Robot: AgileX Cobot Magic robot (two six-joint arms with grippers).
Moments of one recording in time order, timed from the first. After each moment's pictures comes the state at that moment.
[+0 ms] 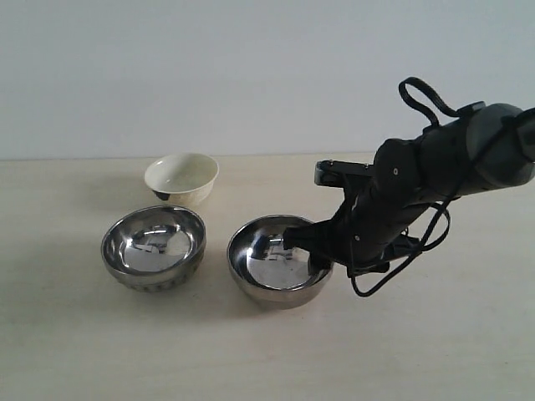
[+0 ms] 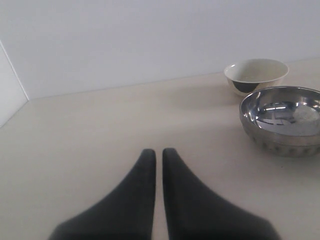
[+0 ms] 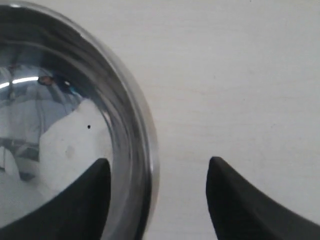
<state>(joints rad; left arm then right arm) 0.05 0.00 0.00 0.05 0.26 0.09 0.49 1.96 -1.16 0.20 0.41 0.21</state>
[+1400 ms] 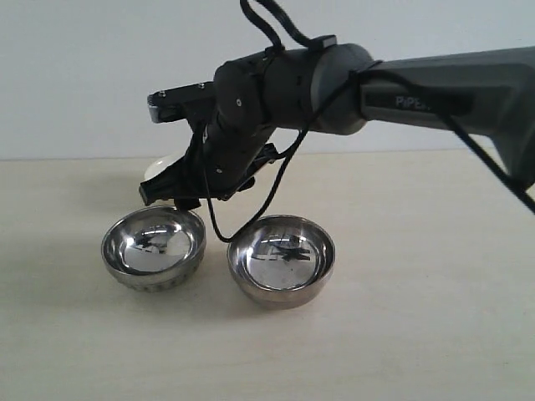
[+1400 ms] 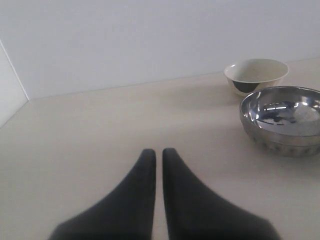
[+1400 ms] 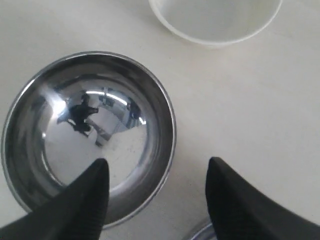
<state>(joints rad) 0.05 0.00 0.00 0.05 0.26 0.09 0.75 2.15 -1.82 0.00 0.67 0.11</state>
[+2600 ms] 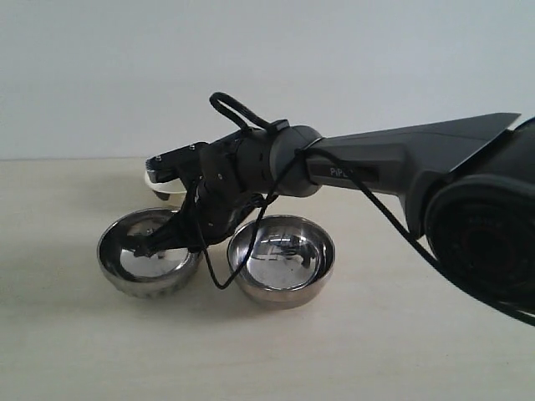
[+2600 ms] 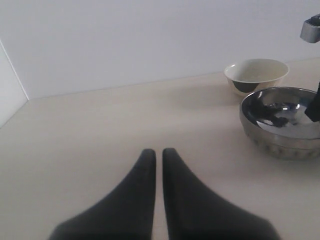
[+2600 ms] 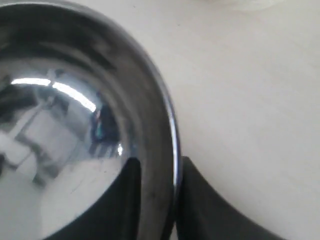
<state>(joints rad) 0.05 0.00 0.00 0.05 0.26 0.09 0.77 2.35 -1.86 -0.01 0.56 0.11</state>
